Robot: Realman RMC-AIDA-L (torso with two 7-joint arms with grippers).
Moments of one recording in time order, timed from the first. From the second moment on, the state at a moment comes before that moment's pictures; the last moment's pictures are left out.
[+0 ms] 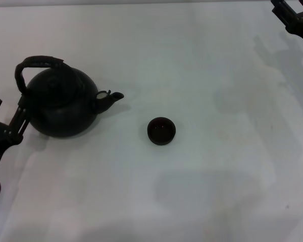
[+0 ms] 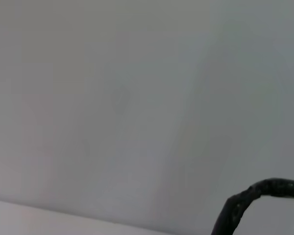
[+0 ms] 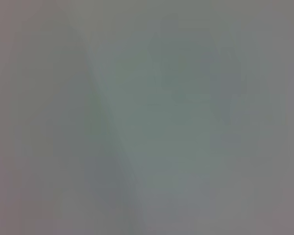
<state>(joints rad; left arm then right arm) -0.20 -2.08 0.43 -0.21 1.25 1.51 -0.38 0.40 2.01 -1.92 -0.33 0.29 -0.98 0.57</state>
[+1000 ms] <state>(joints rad) -0.27 -2.08 0.41 -0.17 1.24 1.45 -0.27 0.41 2.01 -1.92 -0.34 0.31 -0.97 0.57</state>
